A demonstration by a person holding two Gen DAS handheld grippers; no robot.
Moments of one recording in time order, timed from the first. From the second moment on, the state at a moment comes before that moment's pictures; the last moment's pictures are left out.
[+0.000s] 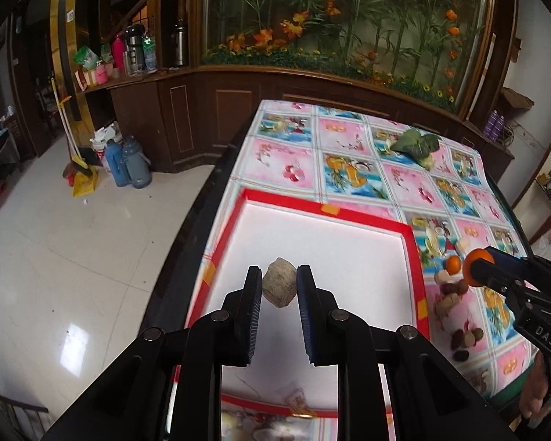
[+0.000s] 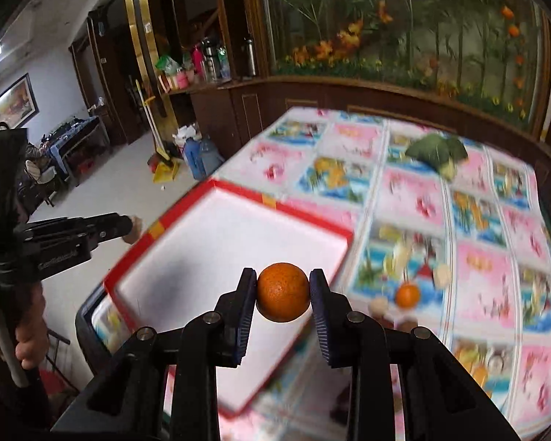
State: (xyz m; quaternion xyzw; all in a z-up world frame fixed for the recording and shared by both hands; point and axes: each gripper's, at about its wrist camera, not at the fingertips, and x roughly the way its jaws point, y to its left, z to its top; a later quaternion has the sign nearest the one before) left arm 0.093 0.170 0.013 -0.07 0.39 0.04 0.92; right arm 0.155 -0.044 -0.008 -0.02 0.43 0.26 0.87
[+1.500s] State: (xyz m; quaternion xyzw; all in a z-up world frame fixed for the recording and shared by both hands) left arm 0.058 0.045 -0.045 -0.04 0.42 -0.07 0.90; right arm 0.105 -0.167 -0.061 0.09 0.44 0.12 0.88
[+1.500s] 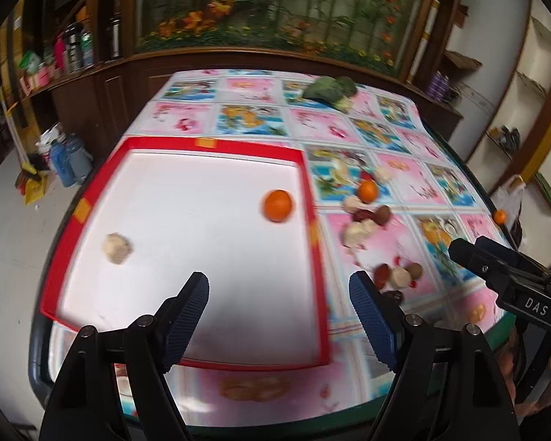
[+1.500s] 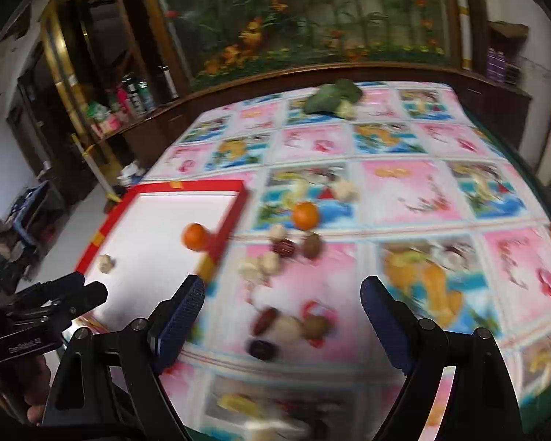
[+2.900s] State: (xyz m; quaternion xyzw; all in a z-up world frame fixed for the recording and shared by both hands) left arm 0.106 -0.067 -0.081 0.02 0.51 -0.16 0.85; right arm 0.122 -0.347 -0.097 0.08 0.47 0.02 0.88
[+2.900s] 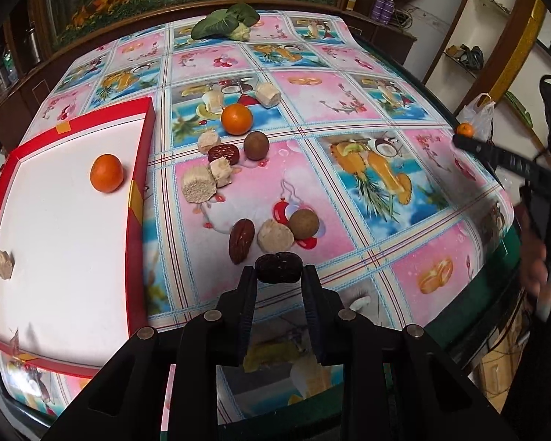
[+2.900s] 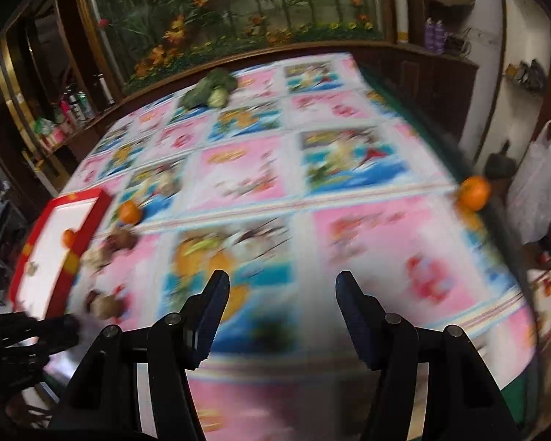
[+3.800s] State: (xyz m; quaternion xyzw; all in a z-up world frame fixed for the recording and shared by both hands) left arm 0.106 -0.051 -0.081 0.00 0.51 -0.15 0.85; right arm 0.184 -0.473 -0.134 0.07 0.49 -0.17 0.85
